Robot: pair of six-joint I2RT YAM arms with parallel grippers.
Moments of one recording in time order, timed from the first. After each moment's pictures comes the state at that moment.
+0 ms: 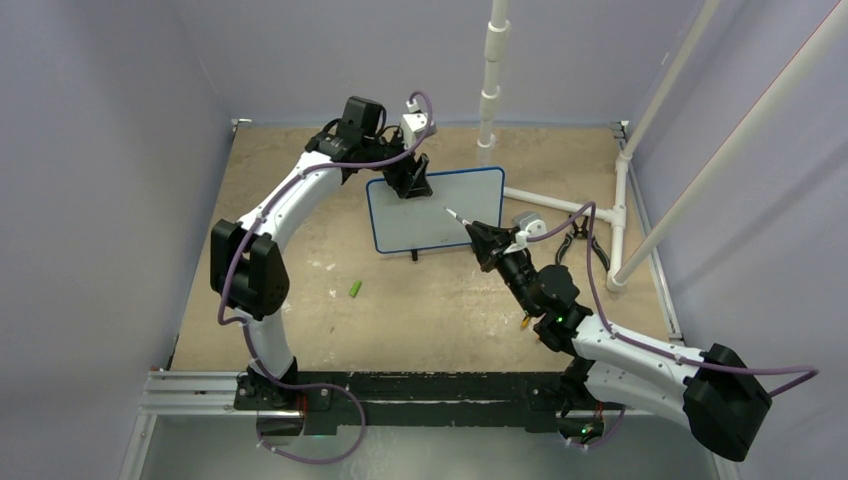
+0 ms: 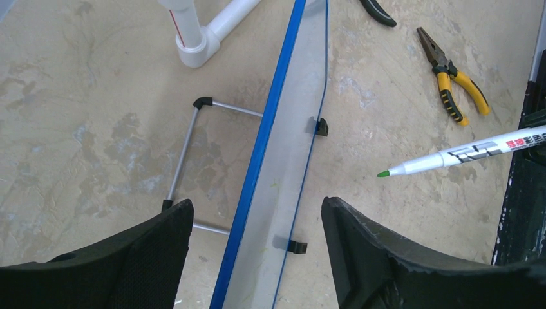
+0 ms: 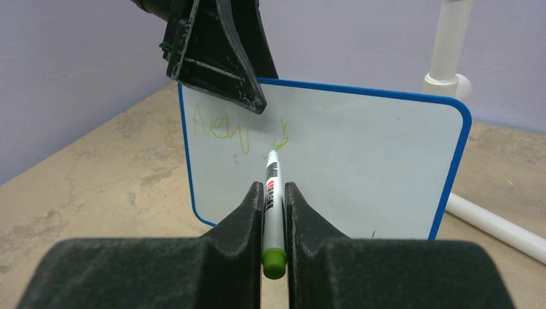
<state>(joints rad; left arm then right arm) -0.42 1.85 1.72 -0.59 0.69 0.35 0.82 0.95 0.34 0.81 0.29 0.09</state>
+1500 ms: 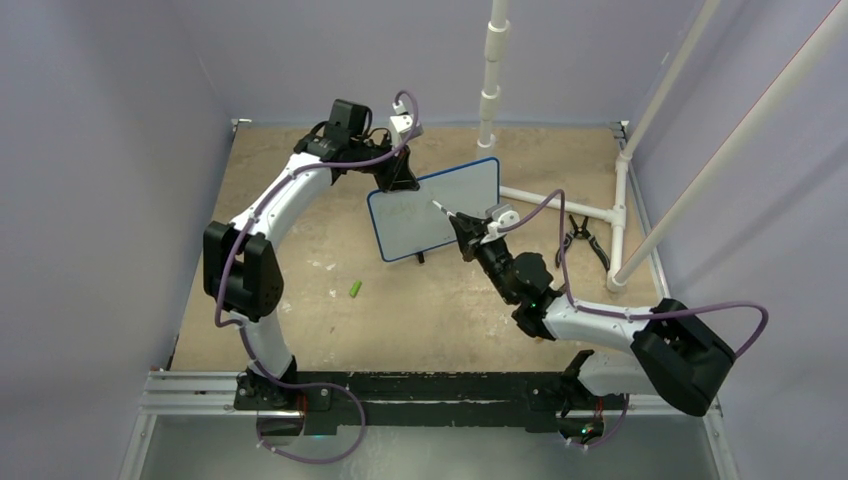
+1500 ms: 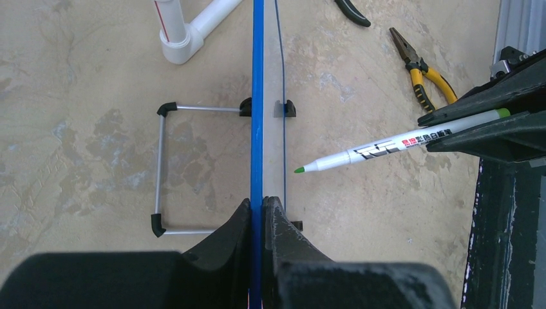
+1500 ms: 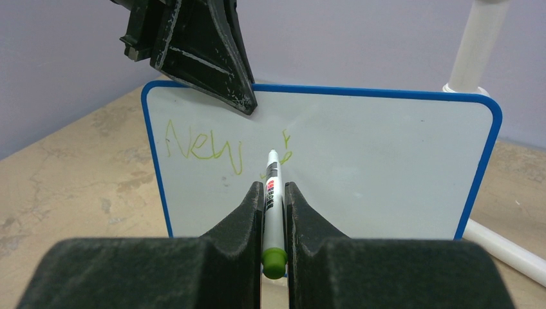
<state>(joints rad) -0.36 1.83 1.67 -0.59 0.81 0.38 0.82 1.25 0.41 1.04 0.29 0.02</state>
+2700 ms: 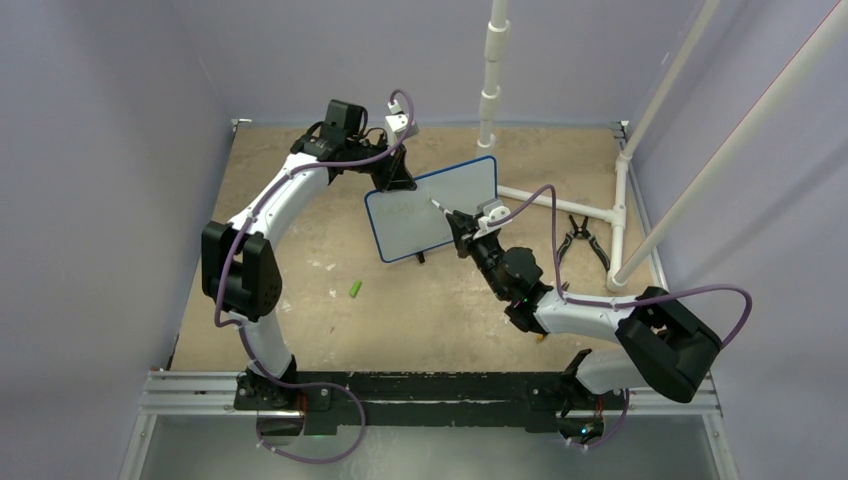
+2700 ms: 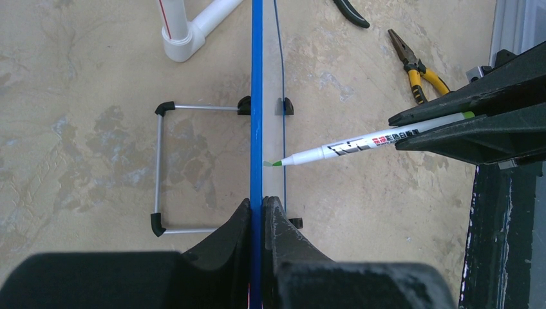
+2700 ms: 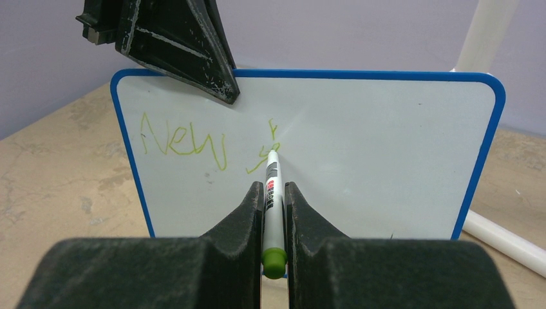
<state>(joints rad) -0.34 1.82 1.65 -0.58 0.83 0.38 0.82 1.34 0.46 1.05 0.33 0.02</state>
